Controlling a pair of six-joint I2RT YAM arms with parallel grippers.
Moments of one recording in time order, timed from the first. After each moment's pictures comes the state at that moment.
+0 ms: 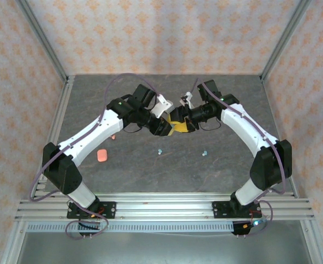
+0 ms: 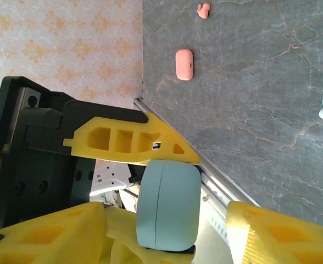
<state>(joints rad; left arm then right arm) -0.59 1.60 1.50 -0.85 0.51 -0.01 0.40 1.59 1.40 -0.86 -1.02 0.56</state>
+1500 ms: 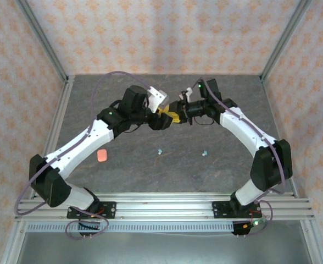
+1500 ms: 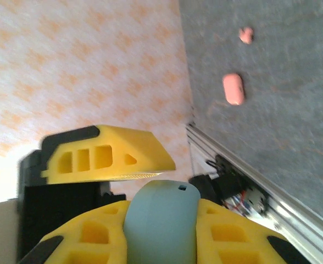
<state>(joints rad) -0.59 1.43 1.33 -0.47 0.30 -0.08 0.39 1.57 1.31 -0.38 -1.06 1.13</state>
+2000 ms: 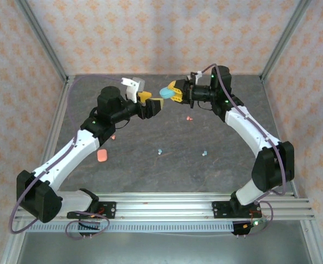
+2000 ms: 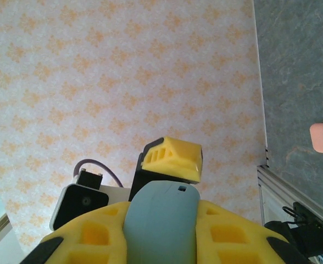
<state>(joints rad) -0.44 1.29 1.11 -0.01 0.43 -0.30 0.33 1.56 1.33 0.06 -1.04 1.55</state>
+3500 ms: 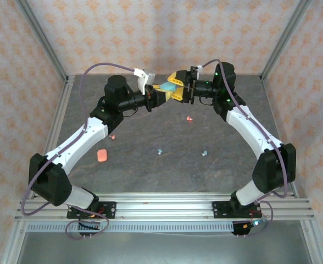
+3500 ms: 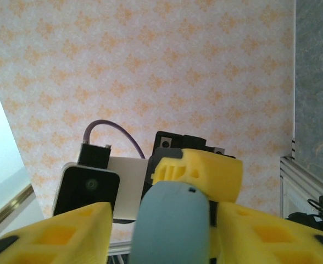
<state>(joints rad) -0.44 1.45 1.25 0.10 0.66 -0.27 0.33 1.55 1.35 0.18 -1.10 1.66</state>
